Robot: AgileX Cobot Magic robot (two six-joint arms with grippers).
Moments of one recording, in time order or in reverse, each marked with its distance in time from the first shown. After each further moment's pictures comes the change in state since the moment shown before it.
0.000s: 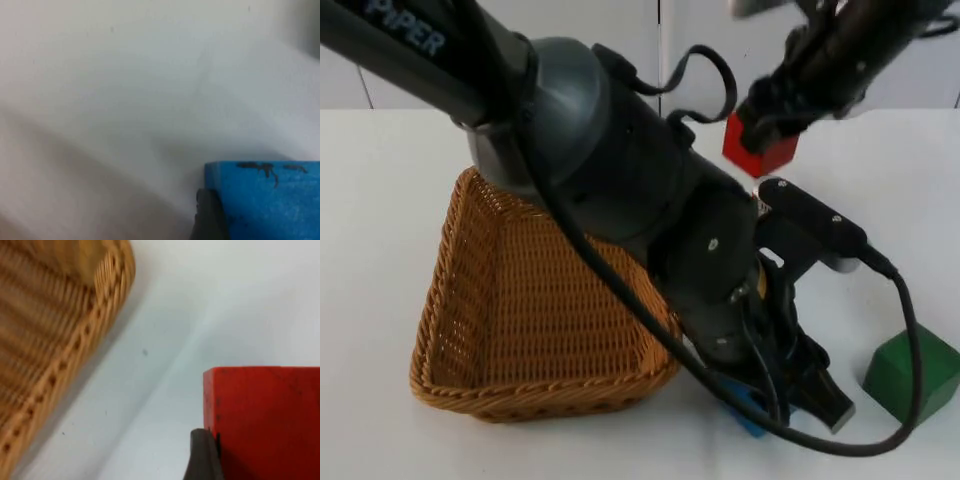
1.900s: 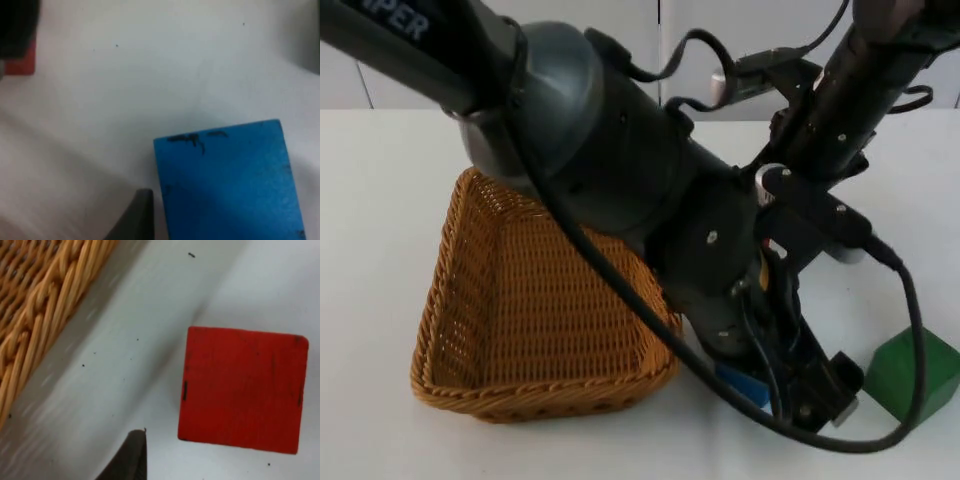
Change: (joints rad) right arm 0.011 0.133 0.000 0.024 0.094 0.005; left arm 0.000 -0.003 0.000 0.015 -0.023 0.003
